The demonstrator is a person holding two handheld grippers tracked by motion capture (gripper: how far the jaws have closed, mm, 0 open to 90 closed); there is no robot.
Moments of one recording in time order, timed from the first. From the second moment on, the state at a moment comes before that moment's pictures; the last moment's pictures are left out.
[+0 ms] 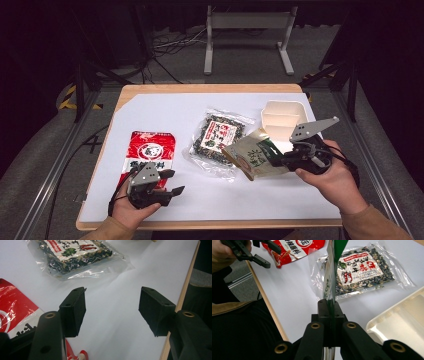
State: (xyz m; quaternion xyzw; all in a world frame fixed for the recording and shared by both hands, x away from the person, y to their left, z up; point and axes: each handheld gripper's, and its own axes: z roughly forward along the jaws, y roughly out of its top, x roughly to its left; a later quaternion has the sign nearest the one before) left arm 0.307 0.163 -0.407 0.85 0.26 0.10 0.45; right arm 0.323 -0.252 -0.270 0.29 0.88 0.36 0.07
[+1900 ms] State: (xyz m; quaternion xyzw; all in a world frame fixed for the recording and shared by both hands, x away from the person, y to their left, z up) left arm 0.307 0.179 -0.408 0.83 0.28 0.11 0.47; right arm 0.431 -0.299 -0.196 0.27 0.91 0.23 0.23
